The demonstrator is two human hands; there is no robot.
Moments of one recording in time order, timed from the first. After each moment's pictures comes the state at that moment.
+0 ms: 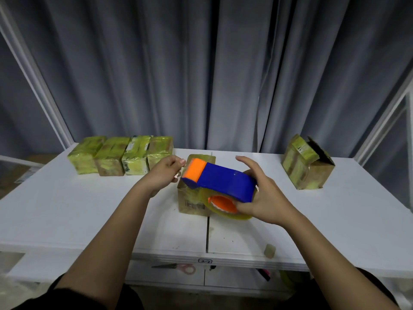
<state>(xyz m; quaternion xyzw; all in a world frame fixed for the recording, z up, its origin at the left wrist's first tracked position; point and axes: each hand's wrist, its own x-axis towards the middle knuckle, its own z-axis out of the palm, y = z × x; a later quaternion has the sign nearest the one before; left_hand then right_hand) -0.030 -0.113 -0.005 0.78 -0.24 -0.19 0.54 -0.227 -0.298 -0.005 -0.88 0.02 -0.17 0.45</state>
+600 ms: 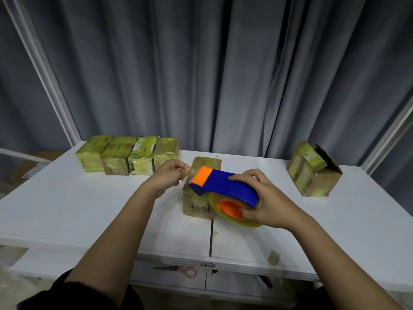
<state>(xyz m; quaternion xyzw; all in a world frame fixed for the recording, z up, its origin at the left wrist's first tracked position) -0.026 -0.110 -0.008 0.79 -0.22 -0.21 0.54 -0.218 -0.305 -0.003 -0.95 -0.02 -0.12 0.29</state>
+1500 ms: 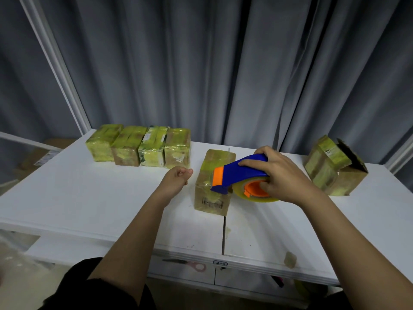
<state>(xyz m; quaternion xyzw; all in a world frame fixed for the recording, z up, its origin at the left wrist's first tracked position) 0.002 -0.098 -0.077 0.79 -0.13 -0.18 0.58 -0.165 -0.320 0.012 -0.99 -0.02 -0.13 0.03</state>
